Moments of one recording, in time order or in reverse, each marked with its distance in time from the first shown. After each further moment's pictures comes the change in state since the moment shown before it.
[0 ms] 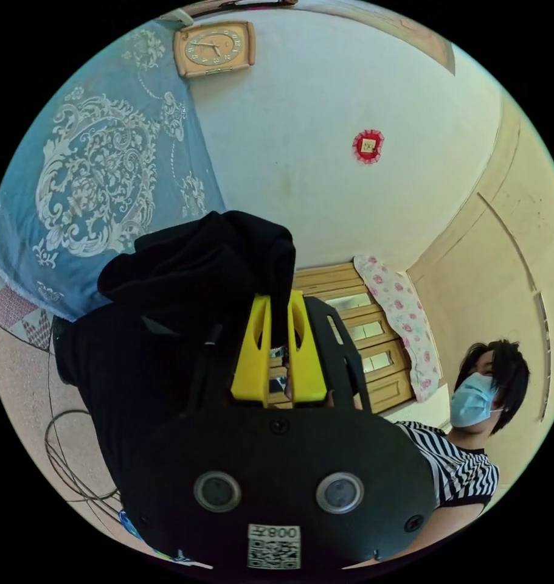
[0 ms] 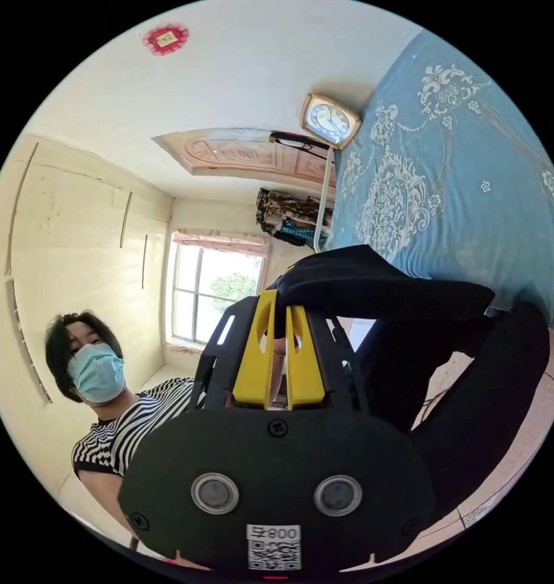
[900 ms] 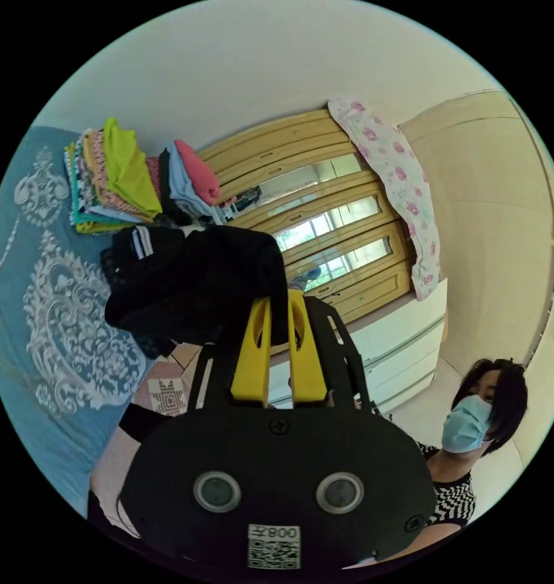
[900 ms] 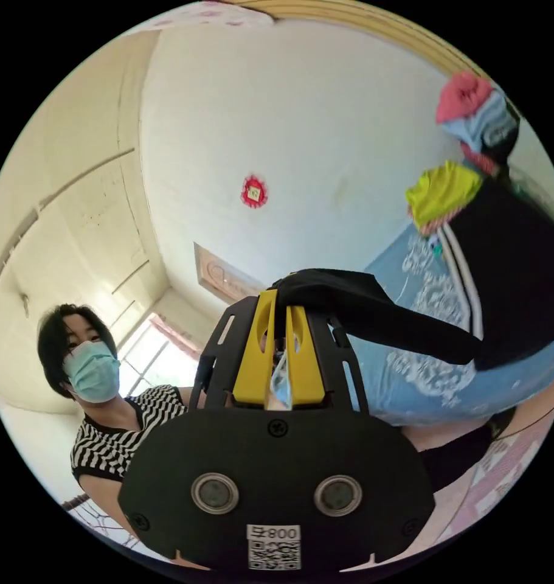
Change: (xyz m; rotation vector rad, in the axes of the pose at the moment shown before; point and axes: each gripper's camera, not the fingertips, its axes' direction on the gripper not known) left arm 0.069 -0.066 0.723 -0.754 0.160 0.279; right arm -0.319 0.171 -0.438 0.757 0.295 -0.339
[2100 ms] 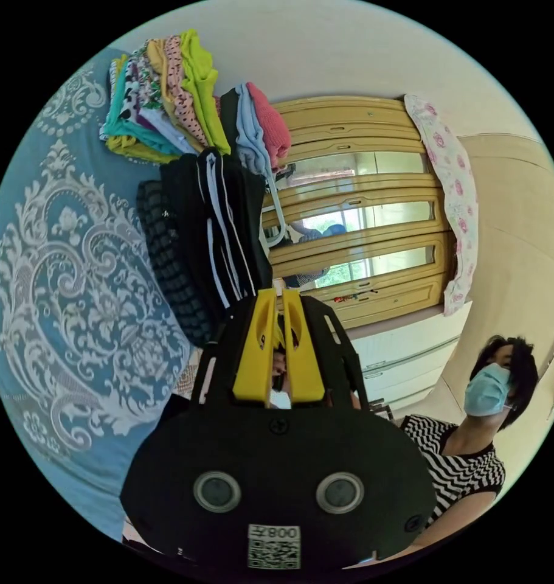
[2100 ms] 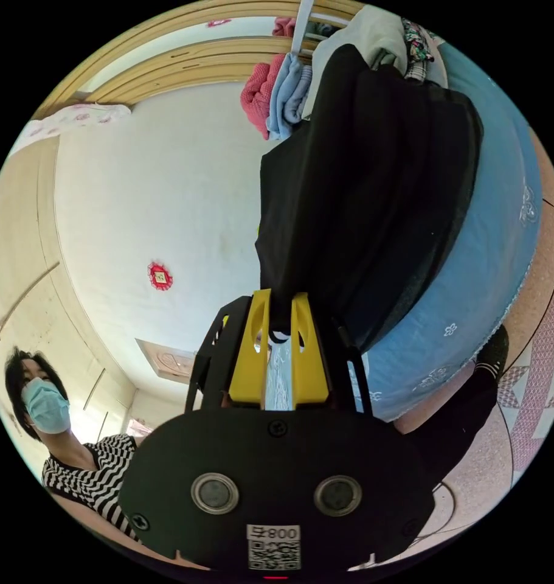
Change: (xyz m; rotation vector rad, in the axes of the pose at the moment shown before) left arm -0.322 -0.121 0.204 -0.116 -0.050 -0.199; right arm 0.072 -0.129 -0.112 0.252 0.190 0.477
